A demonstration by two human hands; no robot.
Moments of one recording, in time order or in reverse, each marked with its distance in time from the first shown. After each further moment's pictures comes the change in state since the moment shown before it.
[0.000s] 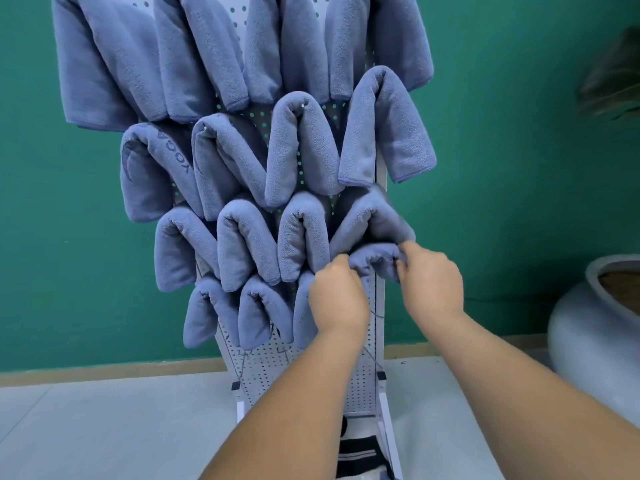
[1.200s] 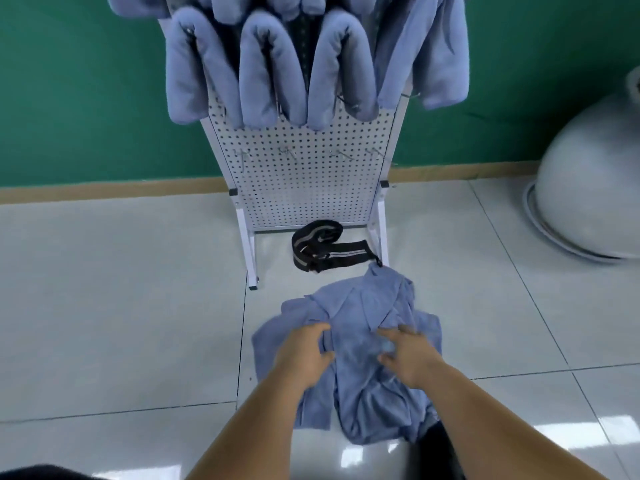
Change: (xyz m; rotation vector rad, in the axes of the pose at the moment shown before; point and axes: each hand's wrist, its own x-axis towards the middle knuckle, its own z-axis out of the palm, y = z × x) left_hand -0.344 -0.301 0.012 0.066 -1.031 -0.238; right_hand -0.436 0.086 0.104 -0.122 -1.347 0.154
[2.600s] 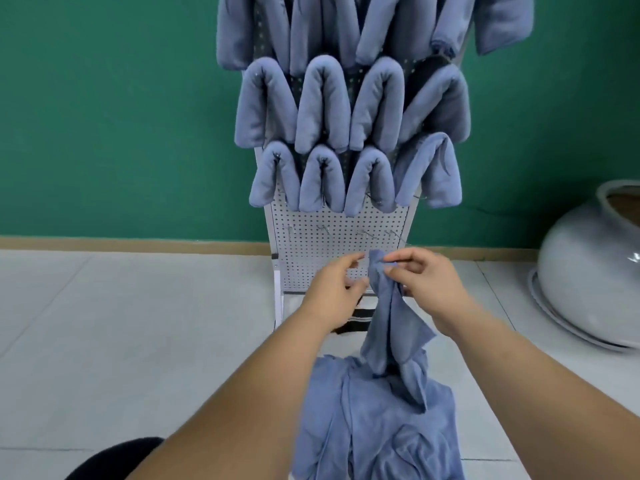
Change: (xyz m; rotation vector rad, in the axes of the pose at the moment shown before) left_hand -0.022 0.130 -0.185 -0.383 0.392 0.385; right_hand -0.116 -0.127 -0.231 1.057 0.532 -0.440
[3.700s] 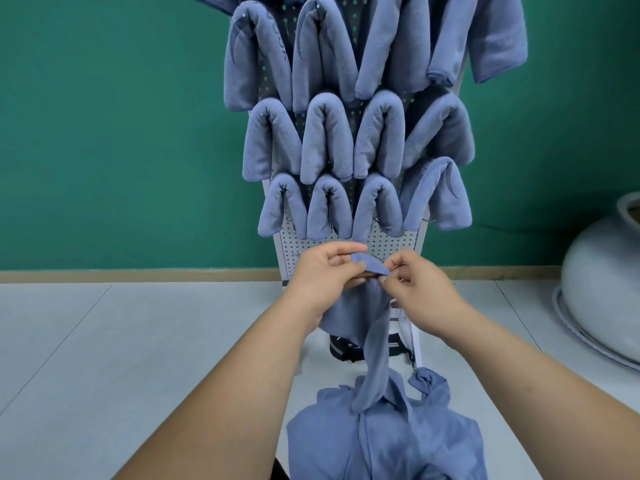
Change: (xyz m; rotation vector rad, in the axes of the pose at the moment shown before) left_hand 0.014 0.062 -0.059 -0.614 0.022 -0.110; right_hand 0.016 -0.031 0.018 -0.369 -0.060 -0.196
